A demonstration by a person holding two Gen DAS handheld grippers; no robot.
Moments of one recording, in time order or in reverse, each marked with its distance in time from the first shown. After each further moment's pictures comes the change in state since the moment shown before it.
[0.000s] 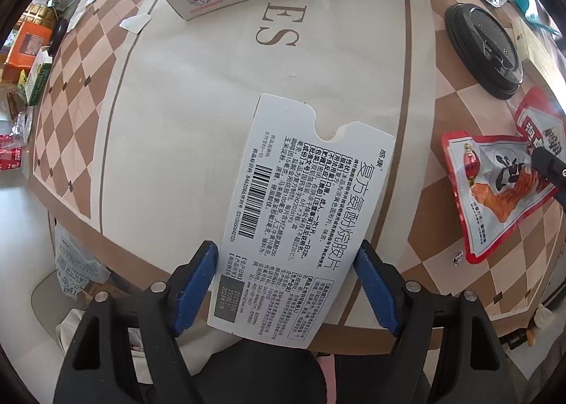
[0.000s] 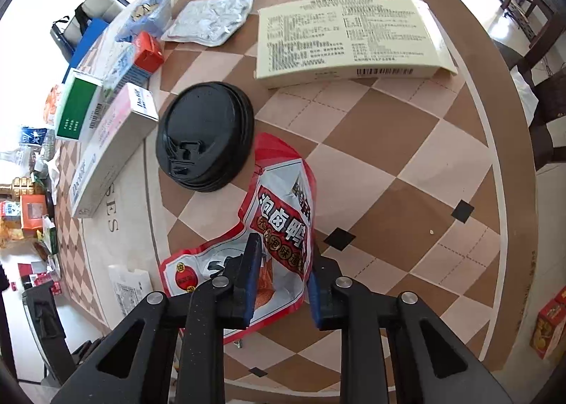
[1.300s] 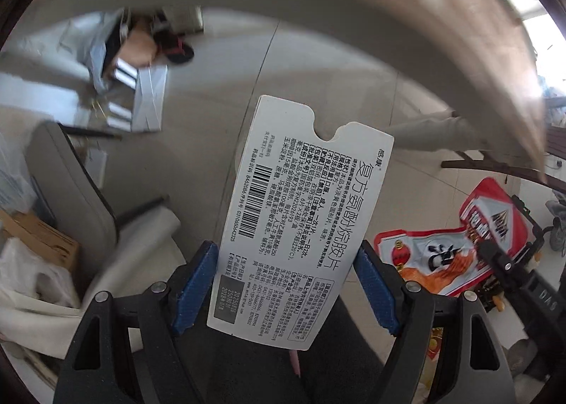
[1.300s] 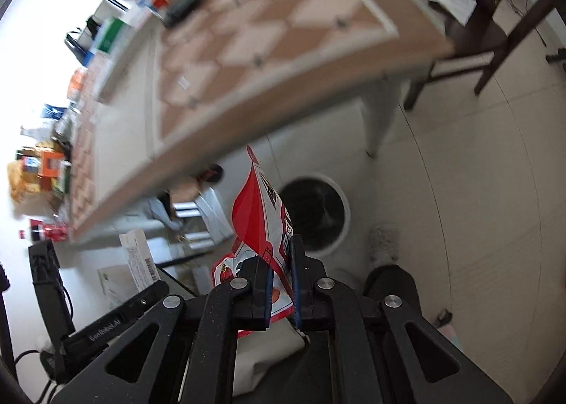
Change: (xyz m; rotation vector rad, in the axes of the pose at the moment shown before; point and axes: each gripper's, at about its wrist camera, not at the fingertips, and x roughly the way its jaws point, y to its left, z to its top) left arm 0.092 0.055 -0.196 -0.044 0.073 -0.302; right arm -0.038 -0.113 -0.286 0.147 0.025 0.035
